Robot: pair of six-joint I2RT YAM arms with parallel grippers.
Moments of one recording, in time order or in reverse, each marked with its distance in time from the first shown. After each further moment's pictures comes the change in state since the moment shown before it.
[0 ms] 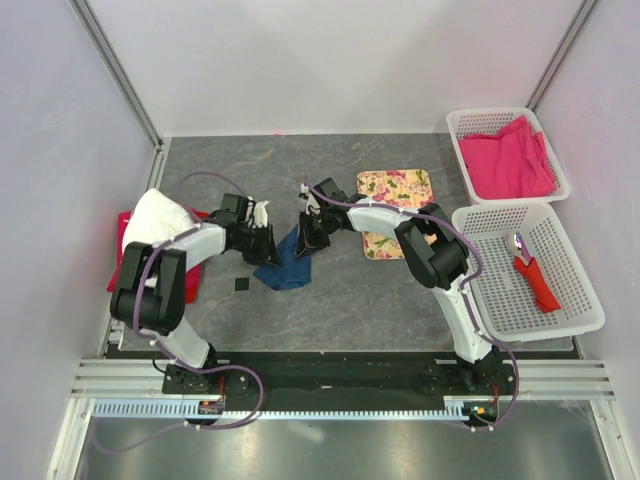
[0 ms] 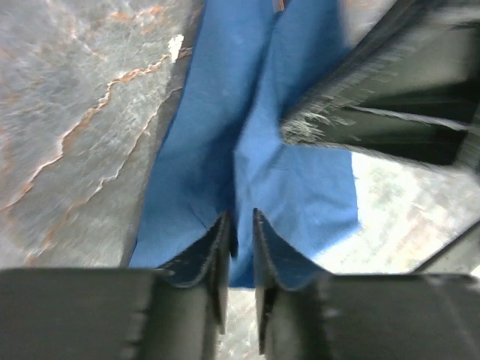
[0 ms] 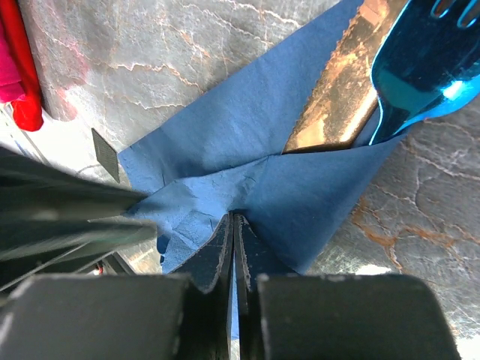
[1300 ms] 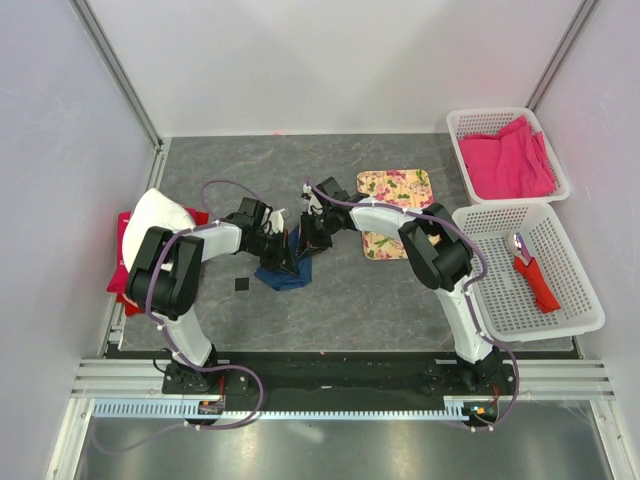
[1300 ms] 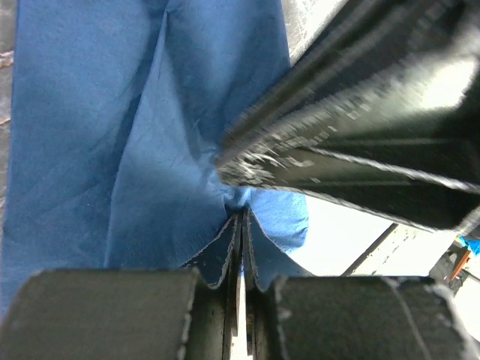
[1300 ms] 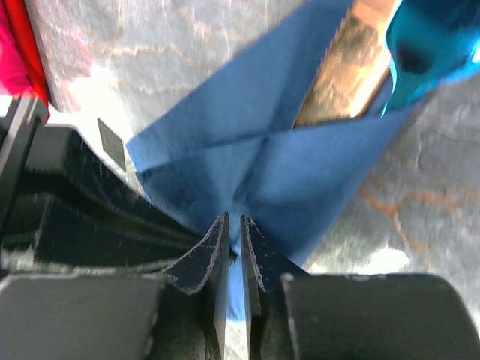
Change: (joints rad) left arm -0.083 0.118 0.021 0.052 0.147 -0.099; right arm -0.004 -0.028 -0.017 -0.016 -0.015 0.023
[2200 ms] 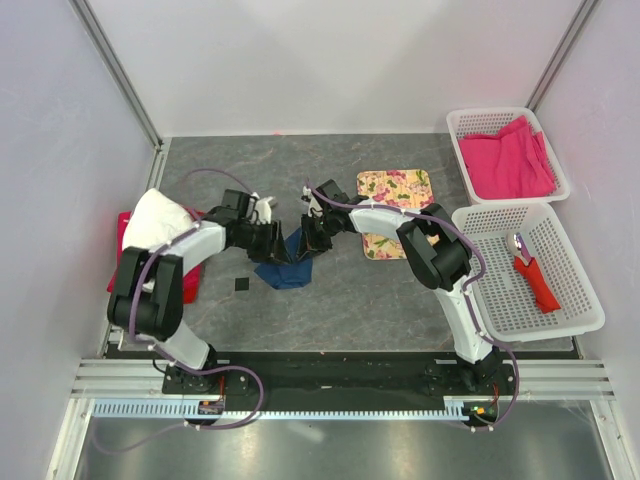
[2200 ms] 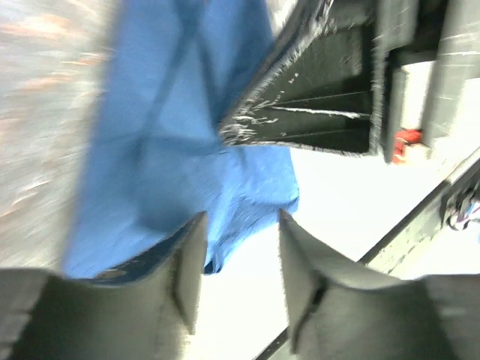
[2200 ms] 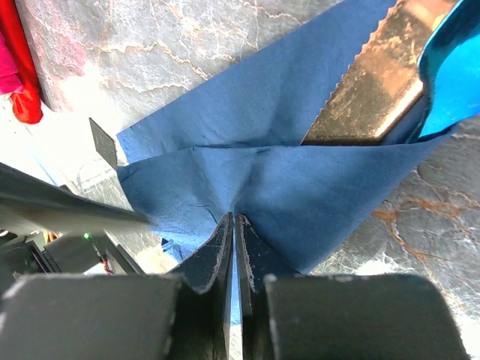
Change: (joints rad) left arm 0.052 -0.143 0.009 -0.088 -0.037 0.093; right arm 0.000 0.002 -0.024 0.016 0.006 -0.003
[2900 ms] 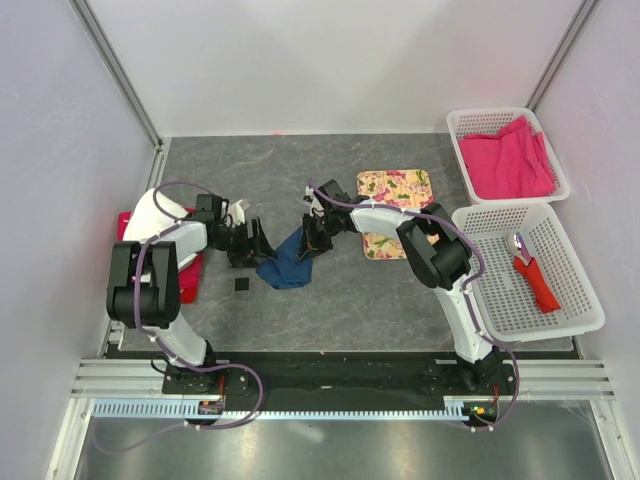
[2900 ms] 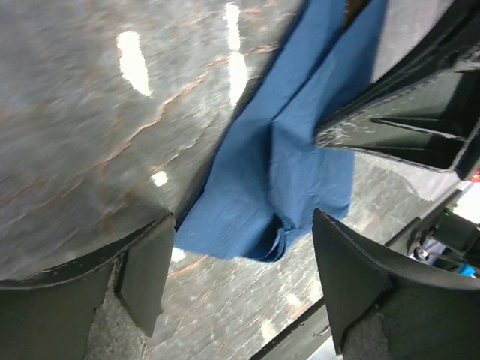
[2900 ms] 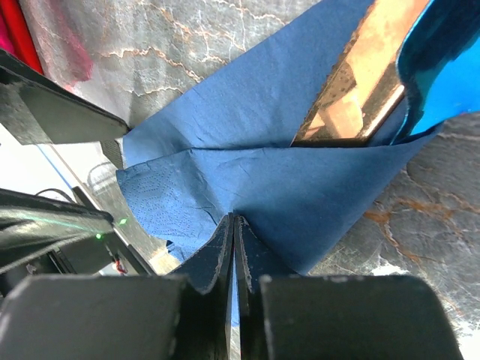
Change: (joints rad) left arm 0.224 0.034 -0.040 -0.005 0.048 -0.026; right arm -0.007 0.008 -0.003 0.007 -0.021 0.035
